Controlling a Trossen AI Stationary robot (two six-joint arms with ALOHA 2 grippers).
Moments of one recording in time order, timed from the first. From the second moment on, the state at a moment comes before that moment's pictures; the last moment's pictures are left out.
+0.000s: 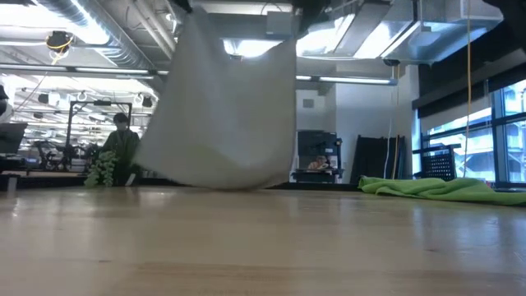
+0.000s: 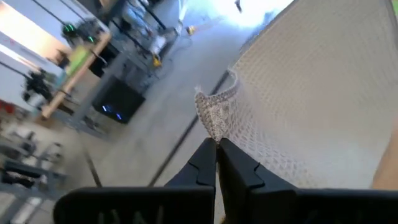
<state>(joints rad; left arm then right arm) 0.34 1.25 1.65 -0.98 -0.72 0.26 -0.27 1.88 2.32 -1.25 0.69 -0.32</state>
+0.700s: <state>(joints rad) 0.41 1.36 1.65 -0.81 -0.68 0.52 -0.28 1.86 2.32 -1.23 0.79 -0.39</state>
